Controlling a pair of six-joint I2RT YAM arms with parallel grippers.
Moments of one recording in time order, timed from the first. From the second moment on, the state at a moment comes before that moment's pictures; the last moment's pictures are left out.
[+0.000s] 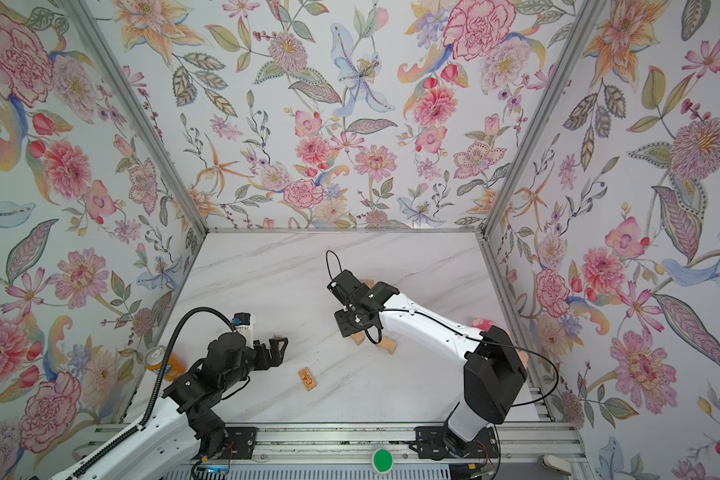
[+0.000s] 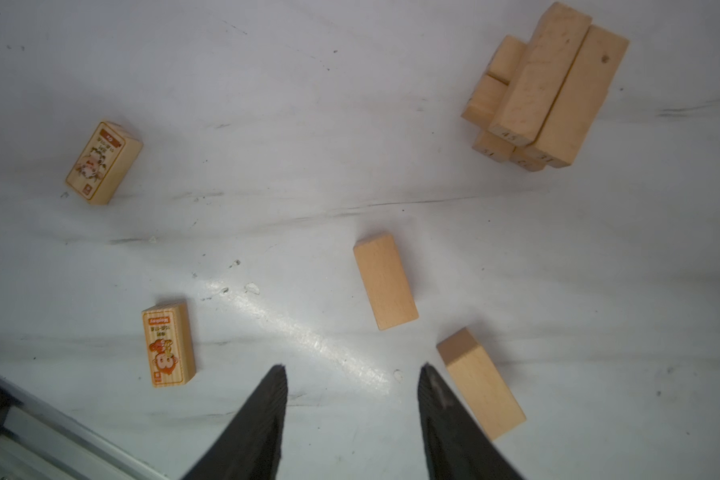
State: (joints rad) left arm -0.58 0.62 0.31 -0.30 -0.11 -0.60; right arm 0.91 1.61 1.33 -0.86 0.09 0.36
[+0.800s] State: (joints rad) left arm -0.58 0.52 0.24 -0.34 -0.11 -0.66; right arm 1.17 1.65 1.29 -0.86 0.09 0.48
